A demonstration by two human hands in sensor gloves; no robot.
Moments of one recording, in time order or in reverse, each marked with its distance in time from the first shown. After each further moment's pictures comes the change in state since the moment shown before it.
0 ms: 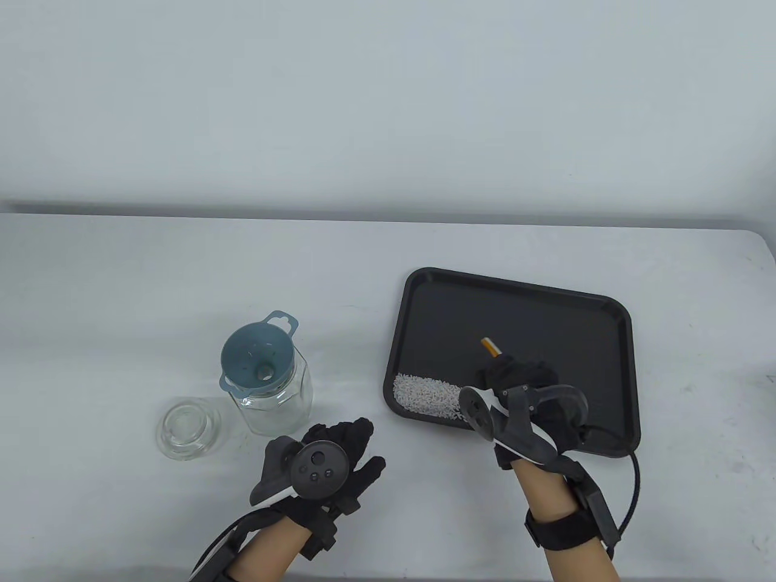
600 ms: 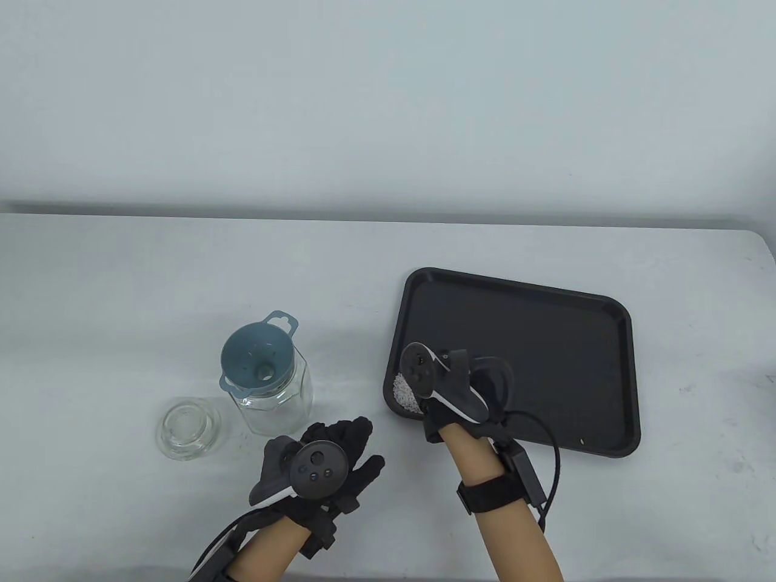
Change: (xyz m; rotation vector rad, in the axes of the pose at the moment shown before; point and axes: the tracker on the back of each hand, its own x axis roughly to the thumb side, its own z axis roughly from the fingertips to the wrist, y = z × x) left_hand -0.001 0.001 0.000 0.008 0.001 -0.008; right_hand 0.085 -0.009 -0.043 0.118 -0.015 -0.427
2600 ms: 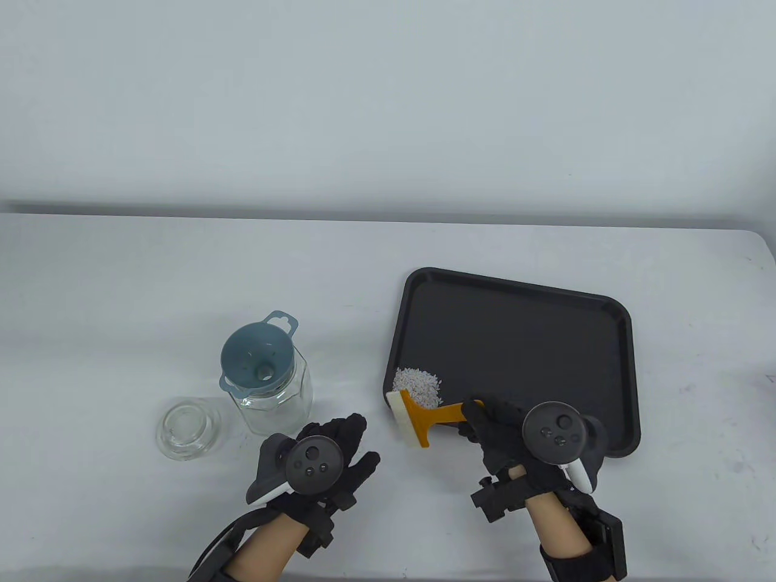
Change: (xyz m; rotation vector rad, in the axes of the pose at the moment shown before) left_hand -0.008 0.000 0.000 -0.006 0.050 0.022; right_hand -0.107 0.004 0.094 0.059 0.007 -0.885
